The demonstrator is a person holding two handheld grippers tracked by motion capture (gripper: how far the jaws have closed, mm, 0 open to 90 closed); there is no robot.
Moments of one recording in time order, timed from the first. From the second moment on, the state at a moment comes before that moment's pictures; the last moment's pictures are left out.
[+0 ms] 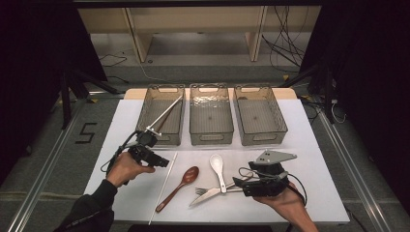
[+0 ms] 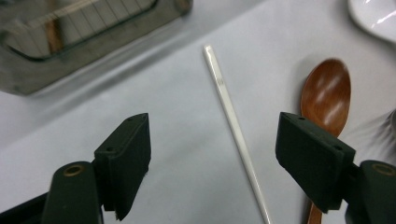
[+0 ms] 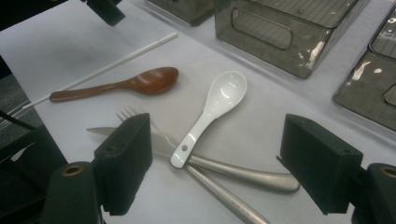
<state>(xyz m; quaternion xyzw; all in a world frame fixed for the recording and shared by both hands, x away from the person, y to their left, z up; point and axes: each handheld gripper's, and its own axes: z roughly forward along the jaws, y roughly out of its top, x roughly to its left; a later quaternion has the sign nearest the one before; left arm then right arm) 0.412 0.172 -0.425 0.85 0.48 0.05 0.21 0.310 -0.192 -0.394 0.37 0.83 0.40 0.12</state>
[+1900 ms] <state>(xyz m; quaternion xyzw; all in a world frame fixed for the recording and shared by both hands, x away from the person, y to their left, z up) 0.396 0.143 -0.461 0.90 0.43 0.03 0.11 0.310 -0.191 -0.393 0.37 0.83 0.39 0.12</state>
